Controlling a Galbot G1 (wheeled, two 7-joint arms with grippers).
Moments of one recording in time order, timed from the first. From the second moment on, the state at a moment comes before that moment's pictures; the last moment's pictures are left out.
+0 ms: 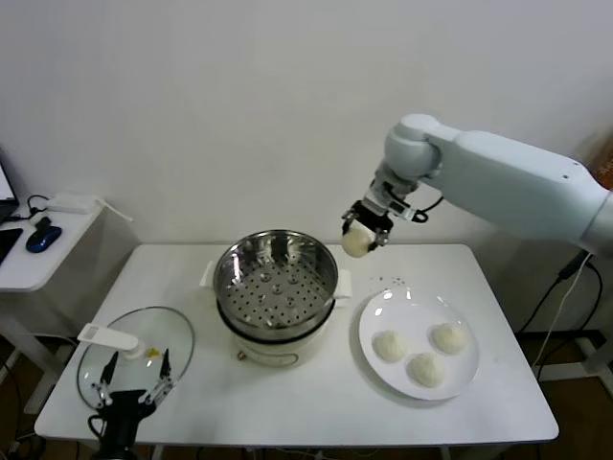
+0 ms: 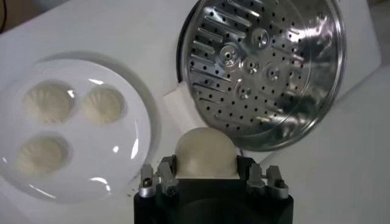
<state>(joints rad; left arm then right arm) 1.79 -1.54 -0.77 -2.10 -0.04 -0.13 0.03 0.64 1.10 -1.15 1.29 -0.06 0.29 -1.22</state>
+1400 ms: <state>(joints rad) 1.81 -1.54 -0.79 -2.09 -0.07 -0.14 0.00 0.26 1.57 -0.86 0.86 -0.77 0.64 -1.17</state>
